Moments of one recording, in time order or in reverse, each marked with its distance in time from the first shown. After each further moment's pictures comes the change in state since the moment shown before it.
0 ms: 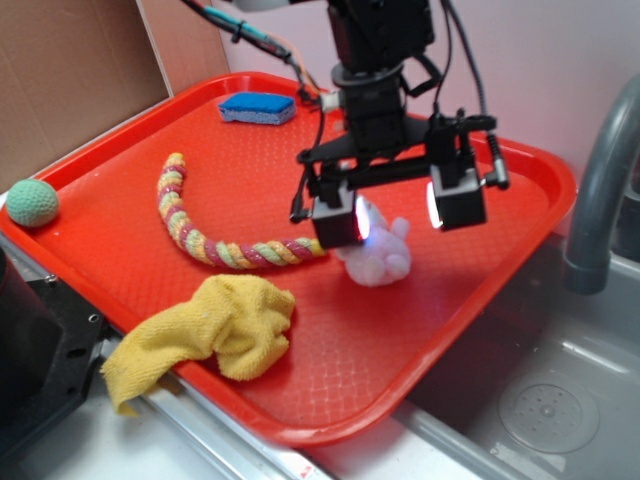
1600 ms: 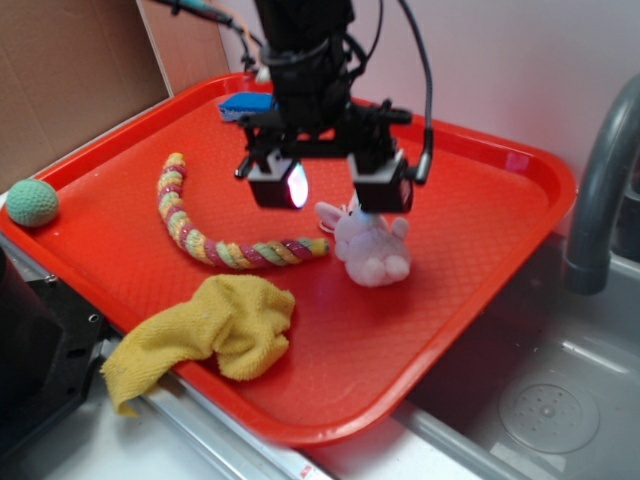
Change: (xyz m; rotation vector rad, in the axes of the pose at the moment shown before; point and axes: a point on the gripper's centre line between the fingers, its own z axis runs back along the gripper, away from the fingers) arm 0.016 0.030 0.016 -0.048 -0.050 -0.387
